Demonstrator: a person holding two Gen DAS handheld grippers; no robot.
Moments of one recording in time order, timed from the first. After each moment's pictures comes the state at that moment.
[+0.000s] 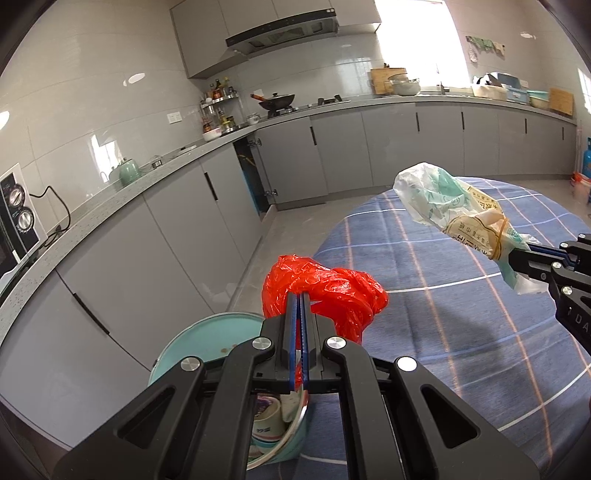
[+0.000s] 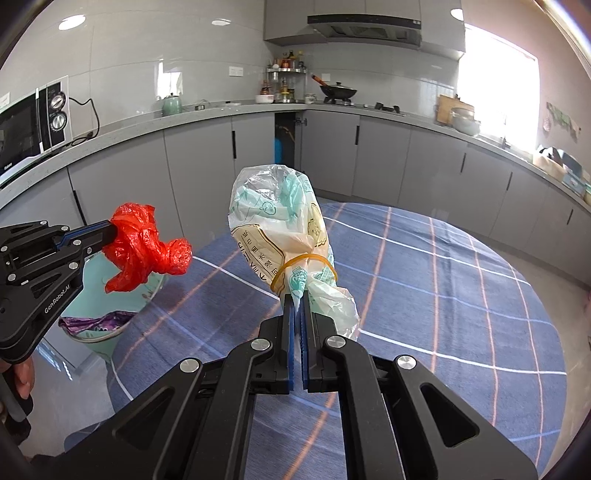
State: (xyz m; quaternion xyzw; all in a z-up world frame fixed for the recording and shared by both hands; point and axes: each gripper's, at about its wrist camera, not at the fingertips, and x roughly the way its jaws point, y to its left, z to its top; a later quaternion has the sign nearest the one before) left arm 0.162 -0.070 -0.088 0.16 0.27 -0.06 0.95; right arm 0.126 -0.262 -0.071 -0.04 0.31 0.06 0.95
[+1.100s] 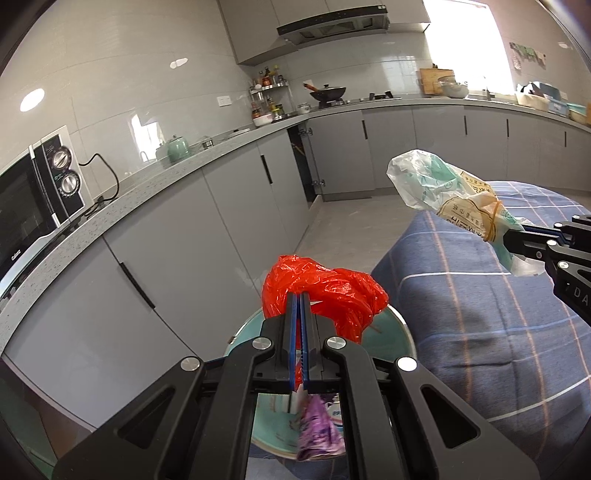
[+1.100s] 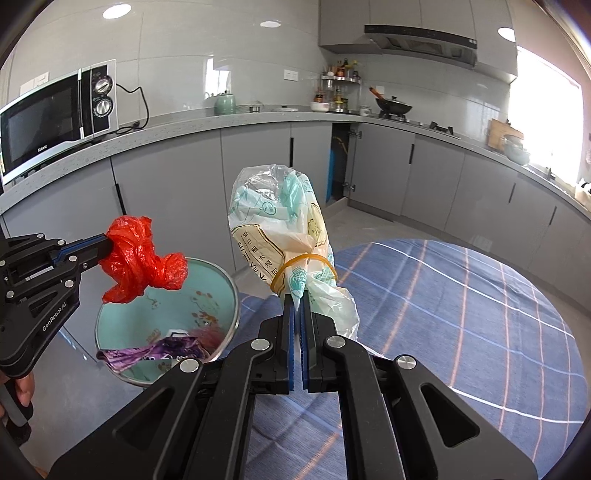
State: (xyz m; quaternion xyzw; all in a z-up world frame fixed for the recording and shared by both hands) left arm 0.160 0.025 -0.083 0.14 0.27 0.02 0.95; right arm 0.165 -0.173 -0.063 -0.07 0.29 0.15 0.94
